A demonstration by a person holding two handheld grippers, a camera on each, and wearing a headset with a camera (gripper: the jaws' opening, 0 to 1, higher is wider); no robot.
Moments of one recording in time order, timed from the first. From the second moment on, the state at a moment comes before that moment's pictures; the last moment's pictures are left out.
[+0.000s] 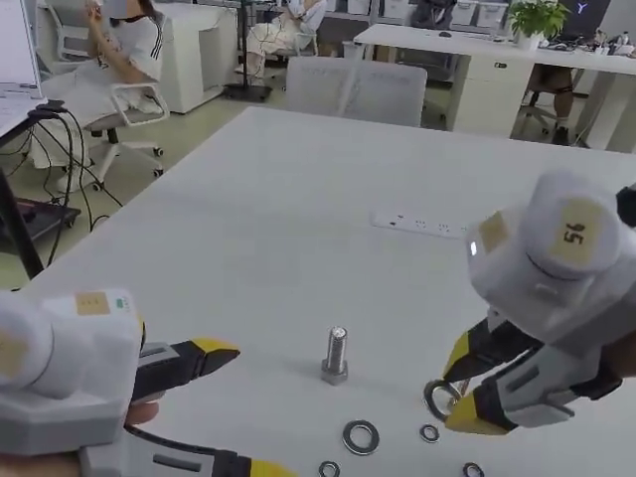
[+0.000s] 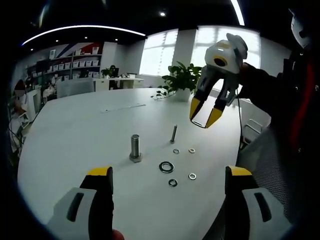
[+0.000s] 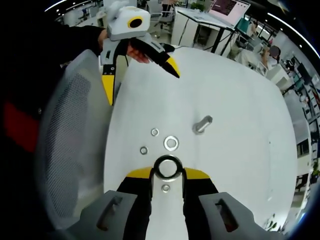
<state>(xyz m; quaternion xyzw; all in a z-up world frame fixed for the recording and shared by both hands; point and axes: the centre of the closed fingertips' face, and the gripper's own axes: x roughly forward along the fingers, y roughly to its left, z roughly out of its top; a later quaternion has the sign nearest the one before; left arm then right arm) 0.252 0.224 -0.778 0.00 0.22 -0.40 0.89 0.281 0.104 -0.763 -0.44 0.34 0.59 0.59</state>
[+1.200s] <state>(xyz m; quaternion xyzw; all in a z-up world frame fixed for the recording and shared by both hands) 0.265 0.225 -0.783 0.00 0.22 -0.40 0.89 0.340 0.161 -0.736 -0.45 0.31 0.61 0.58</state>
